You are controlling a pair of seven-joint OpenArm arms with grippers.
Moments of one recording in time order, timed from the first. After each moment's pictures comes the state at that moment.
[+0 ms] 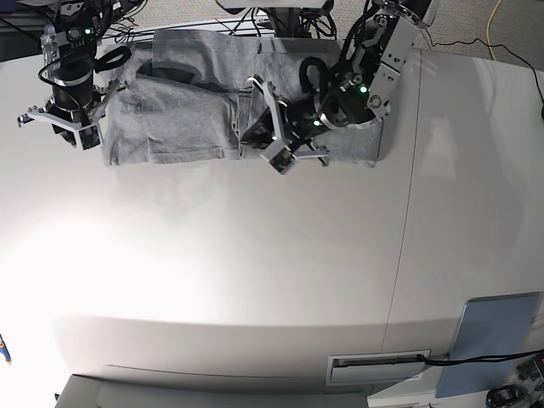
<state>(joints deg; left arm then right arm) 8.2 -7.4 23.2 105.9 -21.8 -23.8 44.8 -35.0 24.7 13.0 128.7 -11.2 9.4 -50.2</state>
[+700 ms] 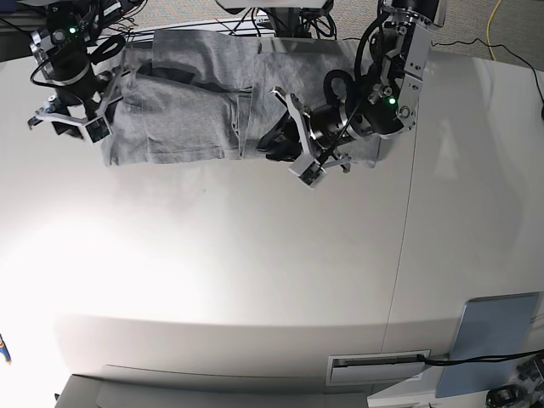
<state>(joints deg) 8.2 -7.4 14.9 105.9 -29.7 -28.5 49.2 -35.3 24.7 17.0 128.7 2.0 21.3 -54.3</state>
